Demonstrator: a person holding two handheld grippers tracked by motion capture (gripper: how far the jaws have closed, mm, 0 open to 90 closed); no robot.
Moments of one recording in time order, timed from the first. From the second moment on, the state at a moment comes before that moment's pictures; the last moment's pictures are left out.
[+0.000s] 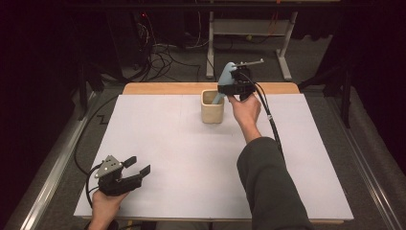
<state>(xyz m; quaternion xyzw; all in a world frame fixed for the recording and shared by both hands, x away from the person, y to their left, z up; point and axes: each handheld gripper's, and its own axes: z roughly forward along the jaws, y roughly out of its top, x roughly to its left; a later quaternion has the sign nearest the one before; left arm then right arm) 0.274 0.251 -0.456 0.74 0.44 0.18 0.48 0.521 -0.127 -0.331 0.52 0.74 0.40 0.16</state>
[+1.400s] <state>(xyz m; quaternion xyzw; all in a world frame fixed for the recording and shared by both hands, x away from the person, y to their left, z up) 0.273 0.250 -0.455 0.74 0.44 0.18 0.48 0.522 -0.124 -0.352 0.52 0.75 0.38 0.14</state>
